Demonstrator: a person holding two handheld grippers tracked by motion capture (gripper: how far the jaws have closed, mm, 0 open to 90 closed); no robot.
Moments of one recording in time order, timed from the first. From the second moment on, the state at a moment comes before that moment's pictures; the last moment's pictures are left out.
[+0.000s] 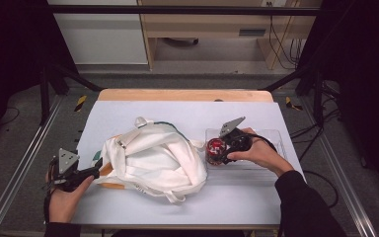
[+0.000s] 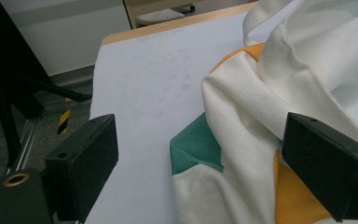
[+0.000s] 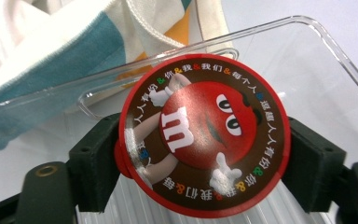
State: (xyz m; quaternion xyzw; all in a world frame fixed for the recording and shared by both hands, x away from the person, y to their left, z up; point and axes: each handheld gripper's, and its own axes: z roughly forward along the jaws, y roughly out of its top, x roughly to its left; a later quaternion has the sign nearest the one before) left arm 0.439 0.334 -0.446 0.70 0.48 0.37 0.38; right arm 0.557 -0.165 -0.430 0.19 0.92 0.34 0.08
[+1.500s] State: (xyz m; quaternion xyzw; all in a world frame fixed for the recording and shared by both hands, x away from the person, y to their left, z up) left arm 0.438 0.334 -0.444 0.70 0.48 0.37 0.38; right arm 0.540 -0.181 -0.392 0.20 0.90 0.38 0.10
